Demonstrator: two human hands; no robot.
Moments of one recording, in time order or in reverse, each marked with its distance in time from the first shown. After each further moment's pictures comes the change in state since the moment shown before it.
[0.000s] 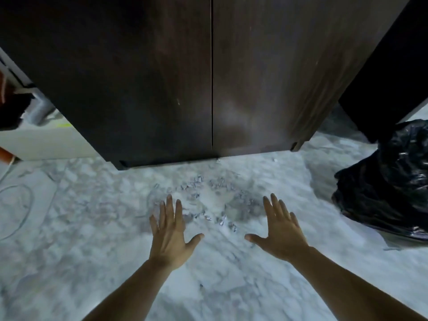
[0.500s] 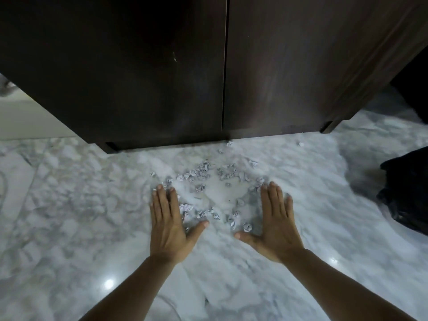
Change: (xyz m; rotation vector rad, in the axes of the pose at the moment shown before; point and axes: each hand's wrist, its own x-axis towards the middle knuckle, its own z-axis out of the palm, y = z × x) left_hand 0.043 -0.025 0.063 -0.108 0.224 -0.031; right_hand 0.065 -0.013 0.073 0.004 0.171 -0.157
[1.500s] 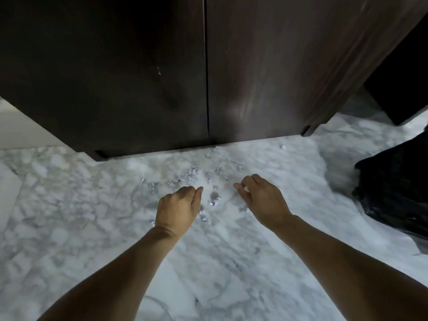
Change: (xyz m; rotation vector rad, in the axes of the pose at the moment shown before) left_hand 0.059 0.052 -0.029 0.015 0.390 0.334; right_hand 0.046 -0.003 -0.052 0.140 0.477 -0.186
